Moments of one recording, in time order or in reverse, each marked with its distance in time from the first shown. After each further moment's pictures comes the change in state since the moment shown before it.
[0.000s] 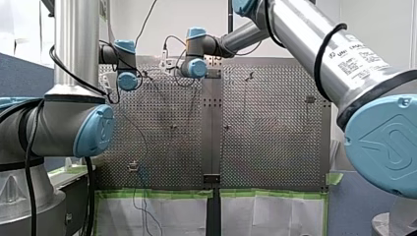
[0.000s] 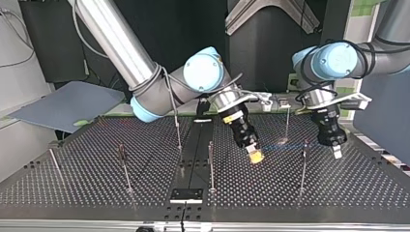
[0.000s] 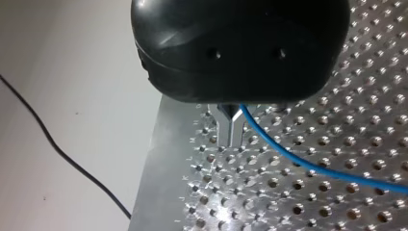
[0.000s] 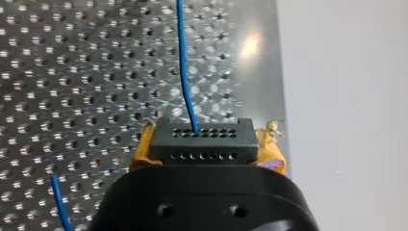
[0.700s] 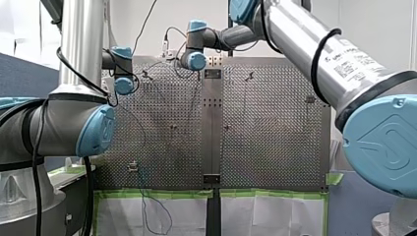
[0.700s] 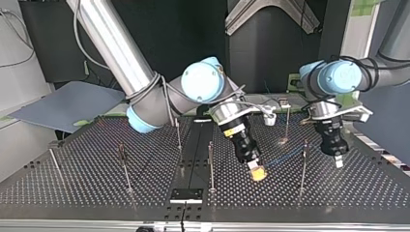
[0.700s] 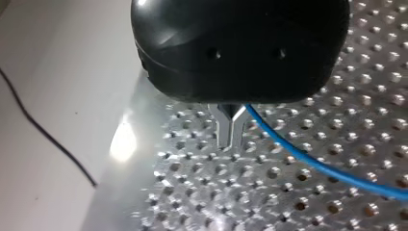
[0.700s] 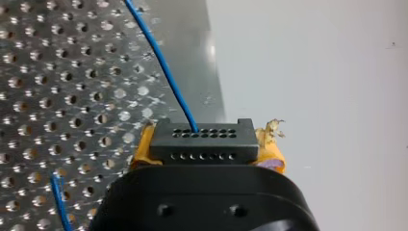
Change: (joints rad) left arm 0.057 -0.098 0.059 0.038 0.097 -0.045; right arm -0.009 0.049 -0.154 0.034 0.003 0.002
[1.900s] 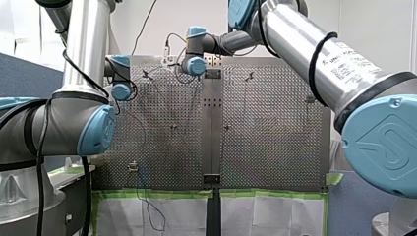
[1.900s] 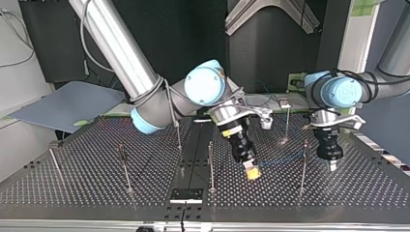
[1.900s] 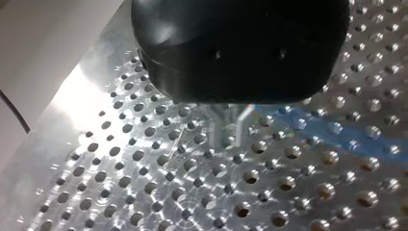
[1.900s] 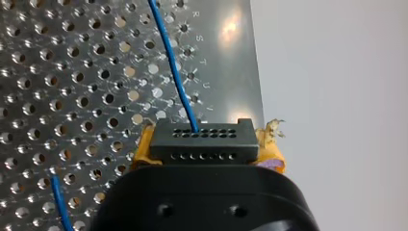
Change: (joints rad) left arm 0.035 -0.101 0.070 -0.053 0.093 -0.127; right arm -0.003 0.027 -0.008 0.008 0.042 0.000
